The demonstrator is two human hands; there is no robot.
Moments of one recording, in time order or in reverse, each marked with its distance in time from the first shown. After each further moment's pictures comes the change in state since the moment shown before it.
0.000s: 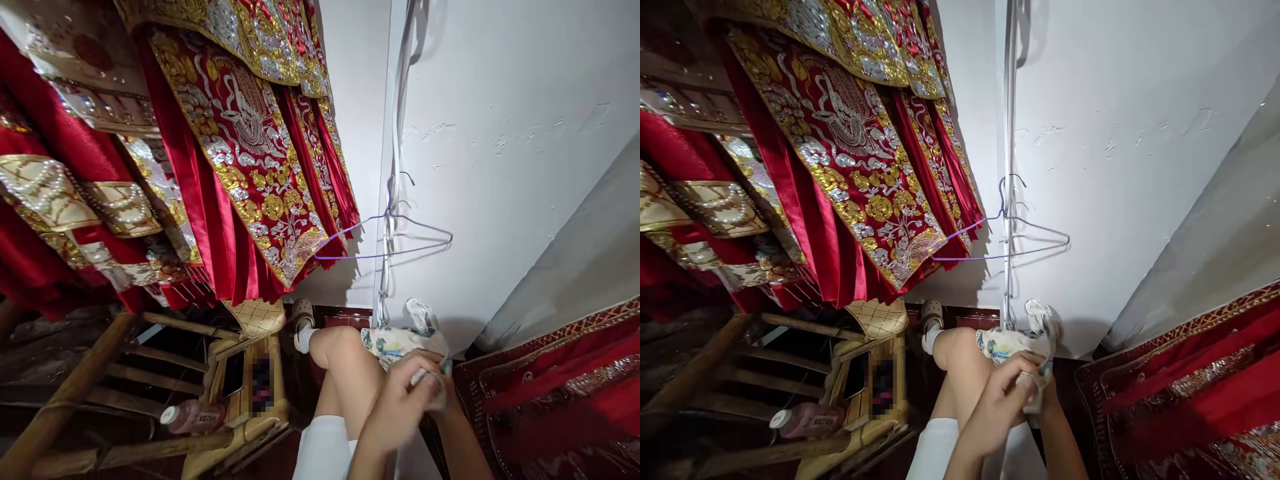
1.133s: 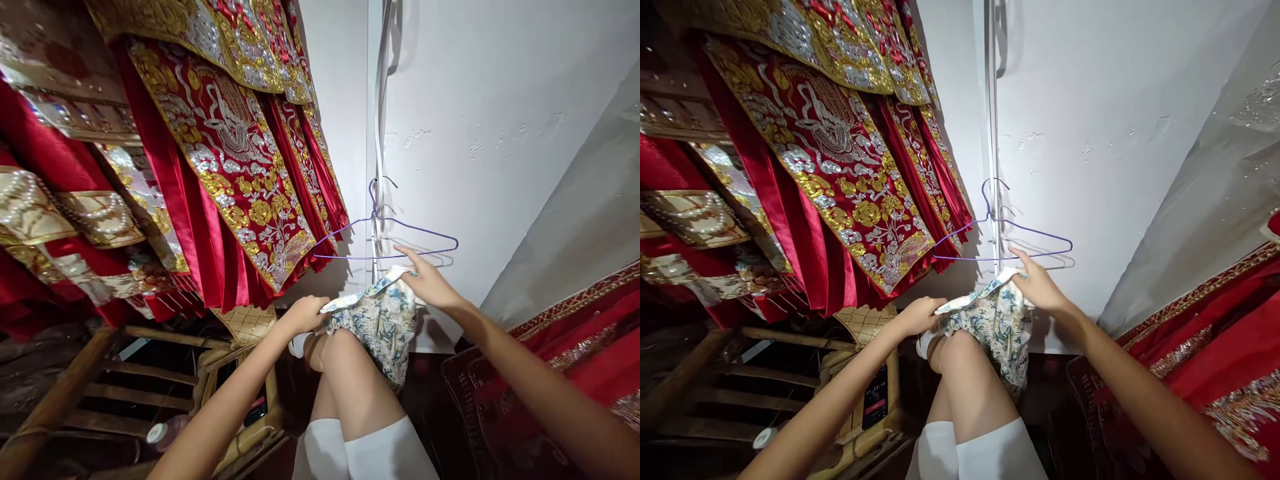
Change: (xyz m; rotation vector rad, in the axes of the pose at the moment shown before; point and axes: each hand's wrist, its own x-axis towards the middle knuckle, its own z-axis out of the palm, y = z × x) left_hand 0.075 0.064 -0.187 1.569 -0.304 -0.227; right_hand 0.080 -0.164 -0.042 -0.675 0.193 -0.362
